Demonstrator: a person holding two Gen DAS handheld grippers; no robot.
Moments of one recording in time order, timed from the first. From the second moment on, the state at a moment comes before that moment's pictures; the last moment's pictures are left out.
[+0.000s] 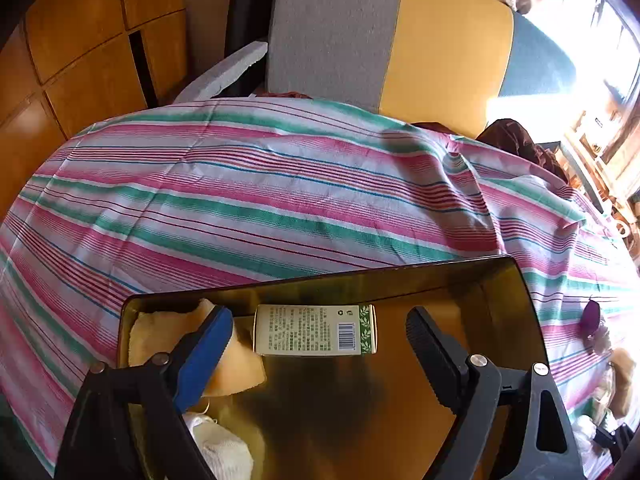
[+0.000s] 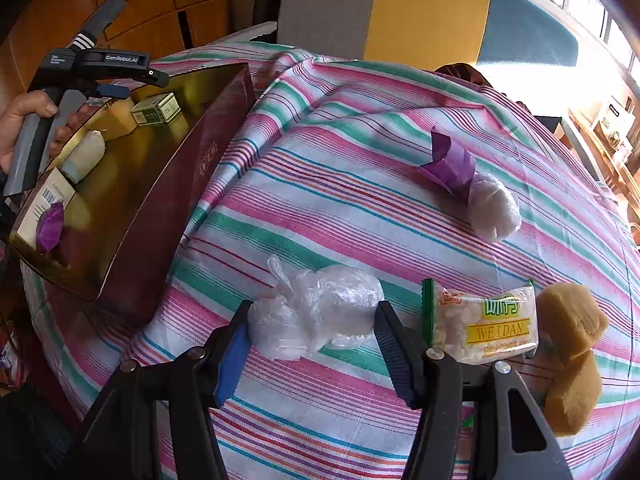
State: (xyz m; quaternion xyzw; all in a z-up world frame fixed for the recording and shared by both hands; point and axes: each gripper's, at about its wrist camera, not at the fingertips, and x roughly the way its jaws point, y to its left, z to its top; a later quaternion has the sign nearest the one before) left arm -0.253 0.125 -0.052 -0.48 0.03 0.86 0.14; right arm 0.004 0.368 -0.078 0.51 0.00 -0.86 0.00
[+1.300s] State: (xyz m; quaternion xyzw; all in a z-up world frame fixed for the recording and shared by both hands) left arm -0.026 -0.063 -0.013 -0.38 -0.05 0.92 0.06; right arm -0.151 0.136 -0.063 0.52 0.00 -0.85 0.10
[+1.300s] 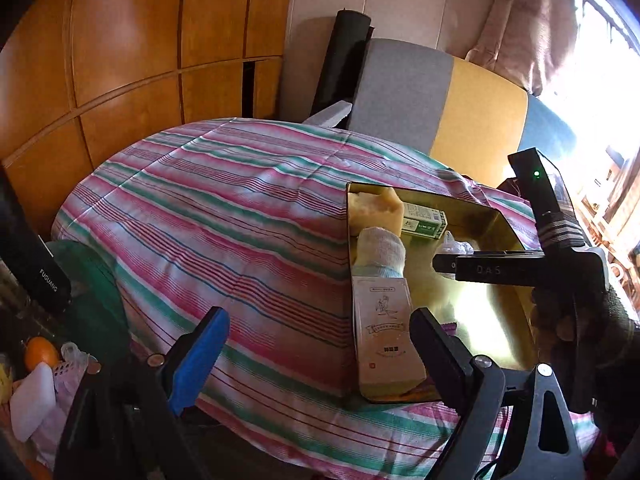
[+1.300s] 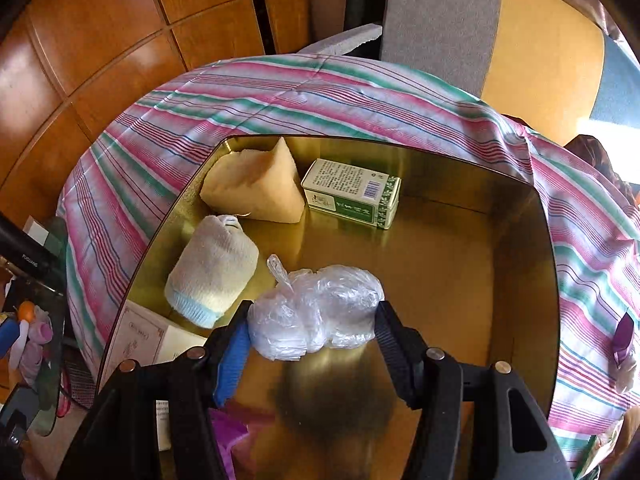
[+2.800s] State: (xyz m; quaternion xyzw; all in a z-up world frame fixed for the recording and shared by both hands) left arm -0.001 0.011 0.017 -0.35 0.03 0.93 0.12; right arm -0.034 0.289 0.005 0.42 -0.07 -0.90 0.01
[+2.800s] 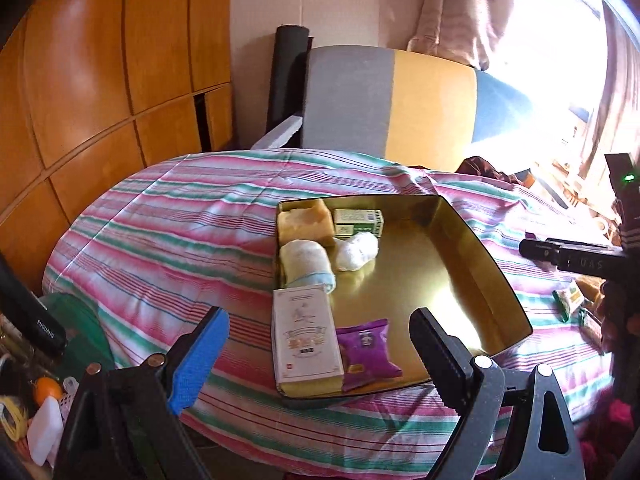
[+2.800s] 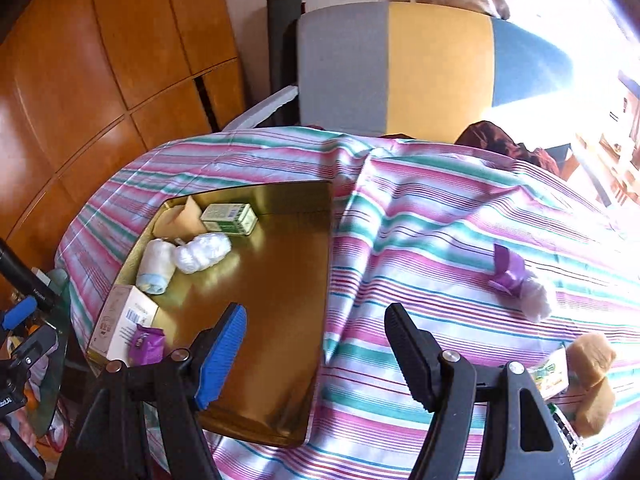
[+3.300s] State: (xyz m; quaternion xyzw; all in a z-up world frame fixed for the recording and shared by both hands) left arm 0.003 0.100 0.020 -0.35 0.09 0.91 0.20; right arm 0.009 0.466 -0.010 0.40 -0.13 -0.89 -0.18
